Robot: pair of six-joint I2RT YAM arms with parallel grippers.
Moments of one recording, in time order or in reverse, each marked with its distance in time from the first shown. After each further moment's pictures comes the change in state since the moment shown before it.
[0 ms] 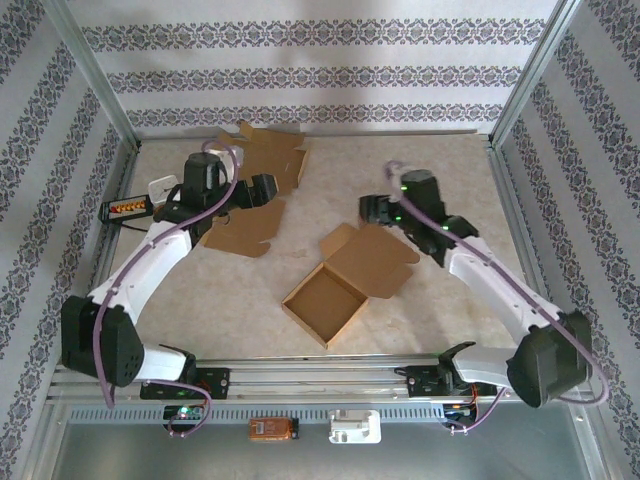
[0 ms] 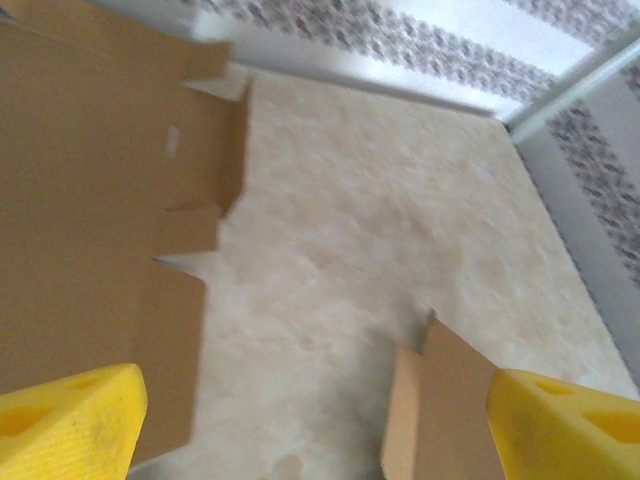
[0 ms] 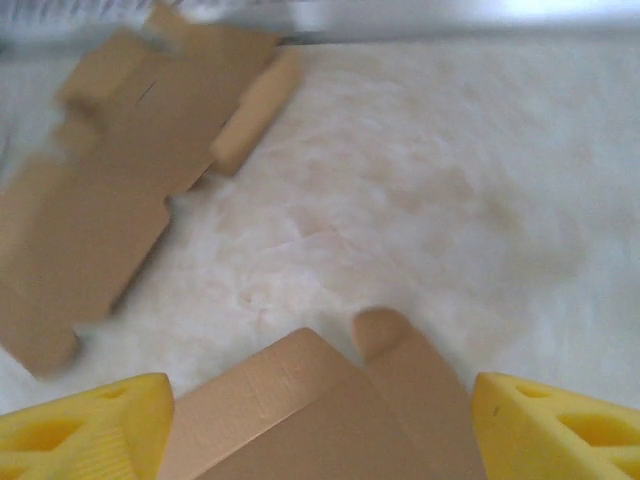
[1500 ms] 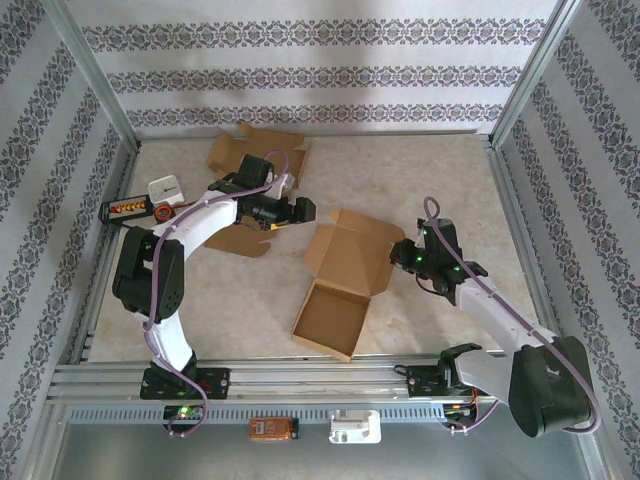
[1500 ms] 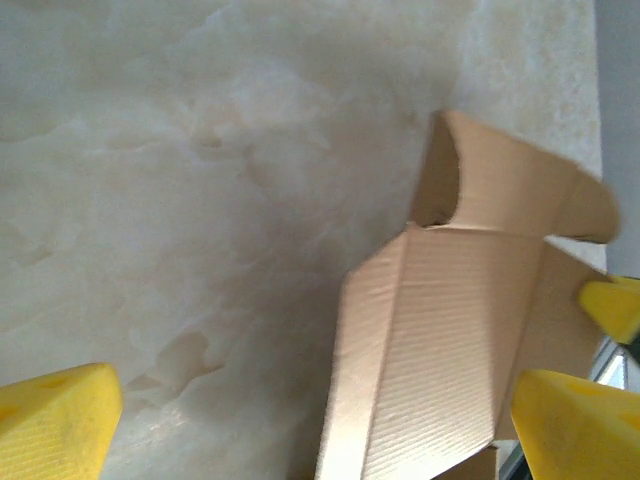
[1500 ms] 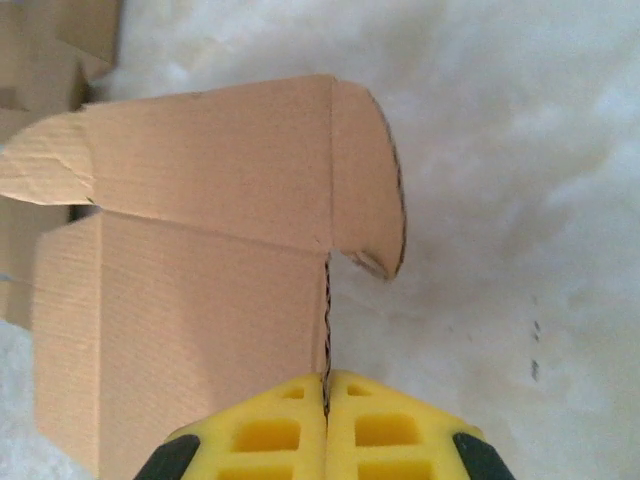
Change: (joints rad) left arm -0.113 0.425 0.226 -0.267 0.243 0.020; right arm -0.141 -0.144 -0.441 0.159 -0.211 0.320
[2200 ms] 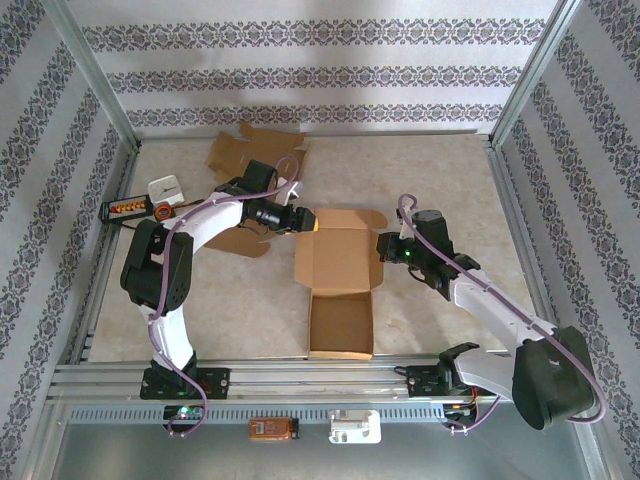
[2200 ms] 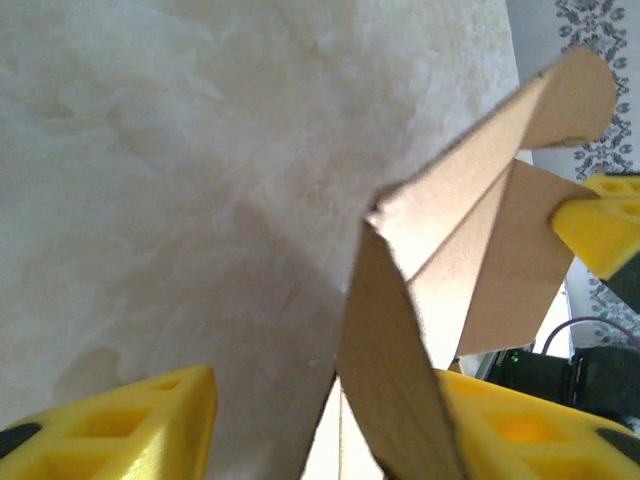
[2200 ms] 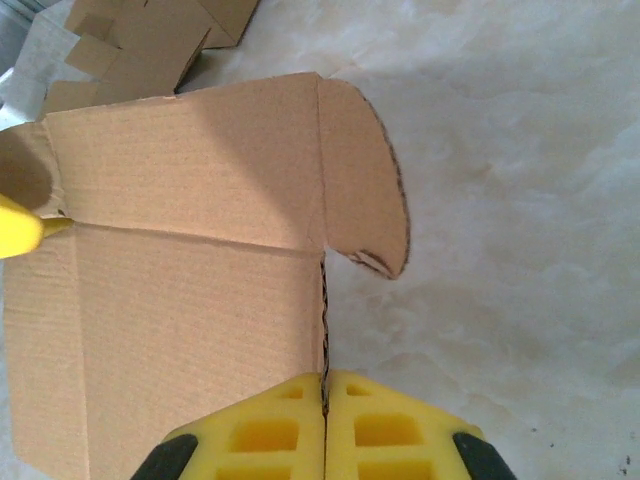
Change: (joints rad) left arm -0.003 0.056 -0.015 0.047 0.233 0.153; right arm 0.097 0.050 0.074 0.059 0.005 -0.214
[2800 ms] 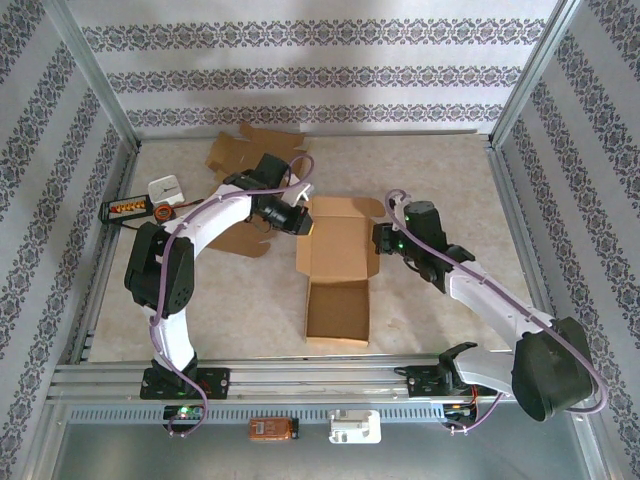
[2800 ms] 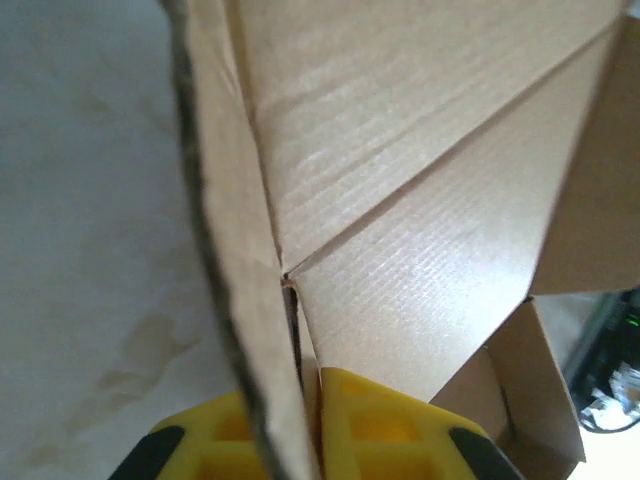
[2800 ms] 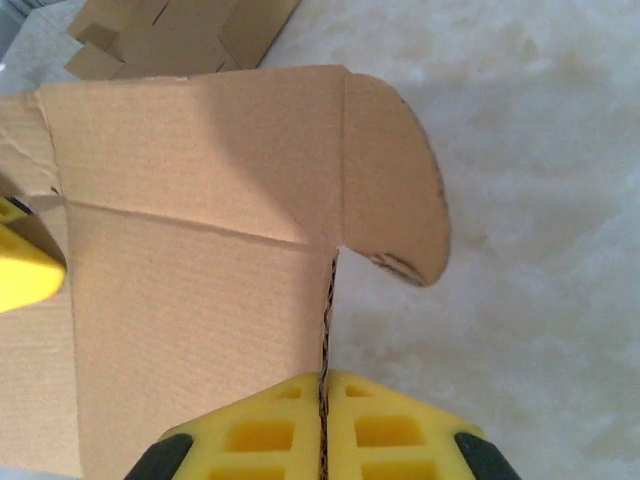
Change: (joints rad) left arm -0.074 0.000 0.169 -0.259 -0.259 0.173; right arm 0.074 0.049 0.095 0.001 0.114 -0.110
